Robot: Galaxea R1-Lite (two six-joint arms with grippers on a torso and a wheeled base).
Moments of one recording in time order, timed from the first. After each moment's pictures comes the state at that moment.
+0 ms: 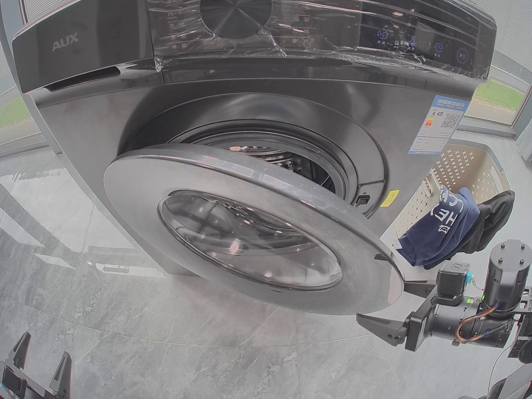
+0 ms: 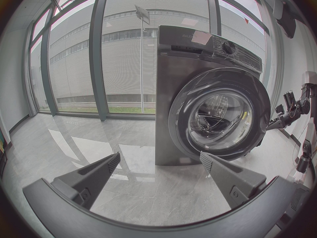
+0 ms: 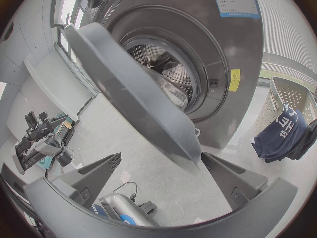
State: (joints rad) left arm -0.01 0.02 -0.02 0.01 0.01 -0.04; right arm 0.72 1.41 -0.28 -0.76 -0.02 0.17
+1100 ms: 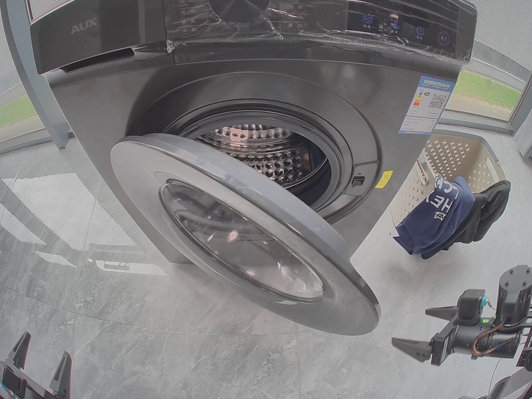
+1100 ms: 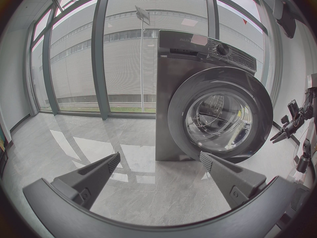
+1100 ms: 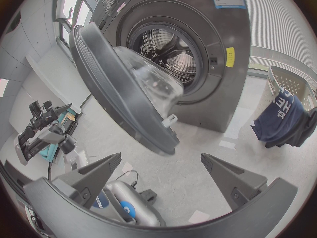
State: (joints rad) left arm -0.01 0.02 -0.02 0.01 0.01 -0.04; right arm 0.56 1.31 -0.09 -0.69 0.02 0.13
